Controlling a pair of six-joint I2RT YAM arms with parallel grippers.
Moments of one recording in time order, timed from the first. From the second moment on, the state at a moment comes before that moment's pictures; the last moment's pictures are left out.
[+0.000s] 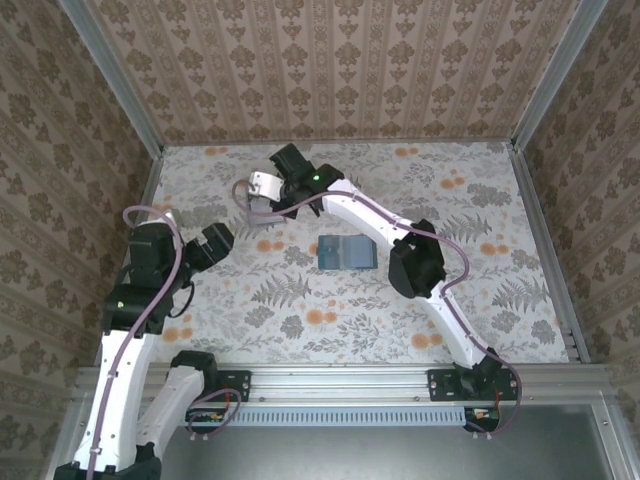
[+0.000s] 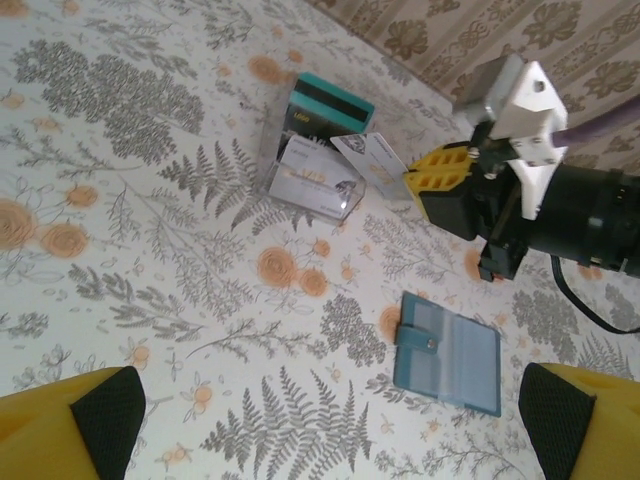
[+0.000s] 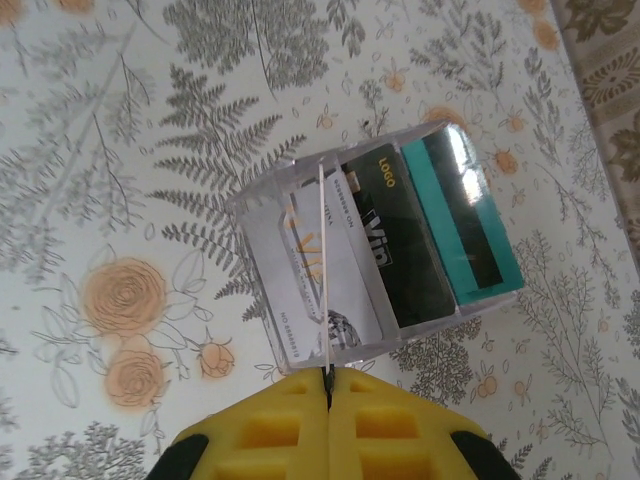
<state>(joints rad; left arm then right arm) -0.17 0.68 0.95 -0.86 0.09 -0.62 0.73 2.43 2.37 -0.76 -0.07 -0.67</state>
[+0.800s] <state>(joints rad) -0.16 0.65 0.93 -0.94 0.08 -0.62 0.75 2.53 2.41 -0.61 0.05 -0.76</state>
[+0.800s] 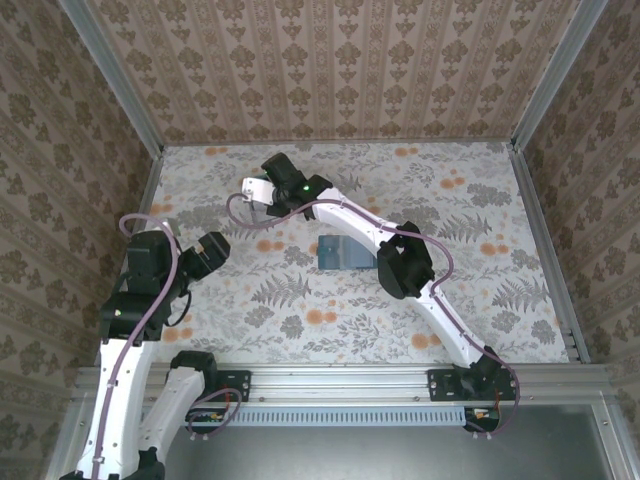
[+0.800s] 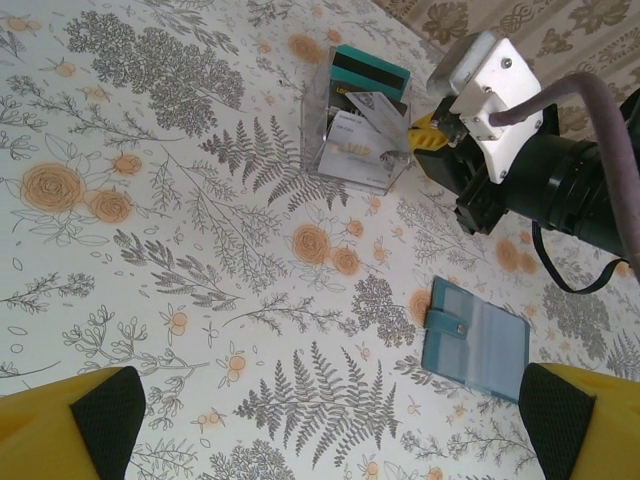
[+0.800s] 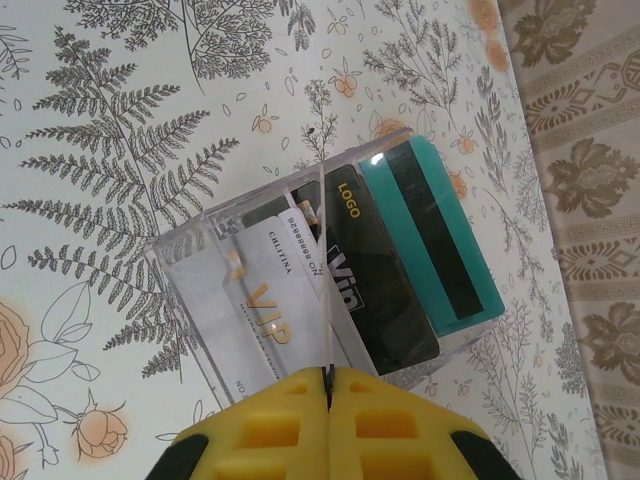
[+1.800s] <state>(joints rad) -0.13 0.65 0.91 -0.94 0.09 -0.62 0.72 2.53 2.36 -0.63 0.00 -0.81</state>
